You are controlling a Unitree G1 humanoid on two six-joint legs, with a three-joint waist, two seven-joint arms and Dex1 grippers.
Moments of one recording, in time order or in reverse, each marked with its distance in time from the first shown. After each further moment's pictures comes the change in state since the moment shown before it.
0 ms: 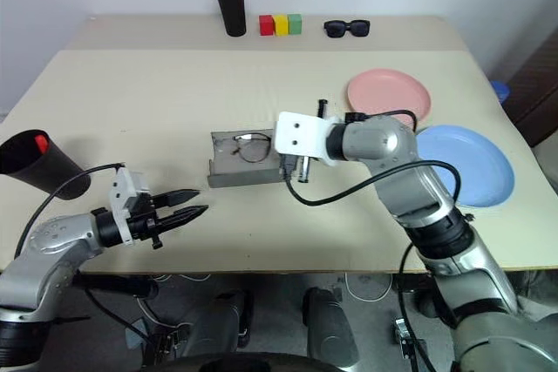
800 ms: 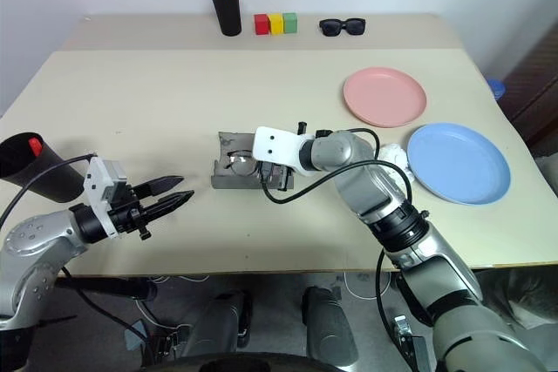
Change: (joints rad) left arm 0.006 0.012 0.061 -0.100 -0.090 0.053 0.099; right arm 0.025 0.087 0.114 0.206 -0.098 0.022 -0.080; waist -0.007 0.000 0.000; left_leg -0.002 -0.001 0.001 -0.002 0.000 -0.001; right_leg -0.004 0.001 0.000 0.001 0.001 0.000
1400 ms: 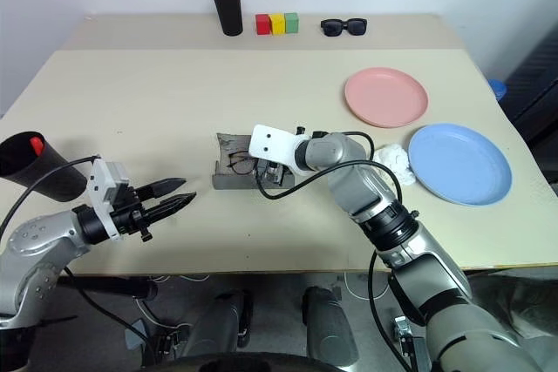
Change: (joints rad) left arm 0.011 0.000 -0.012 0.040 0.004 -0.017 -0.026; right arm -0.009 0.045 0.002 0.056 -0.006 0.022 -0.040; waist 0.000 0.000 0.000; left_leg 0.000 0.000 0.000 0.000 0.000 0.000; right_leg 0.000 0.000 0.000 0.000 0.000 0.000
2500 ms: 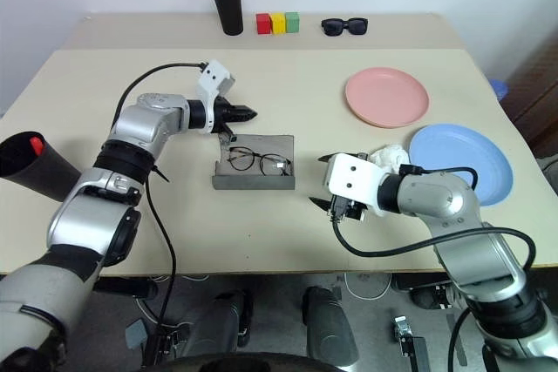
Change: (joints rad) left arm -1.168 -0.287 -0.465 1.217 0.393 -0.006 -0.056; right arm 0.519 -0.400 -0.412 -0.623 0.269 0.074 0.072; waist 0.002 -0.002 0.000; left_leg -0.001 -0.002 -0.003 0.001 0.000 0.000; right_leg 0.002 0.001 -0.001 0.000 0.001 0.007
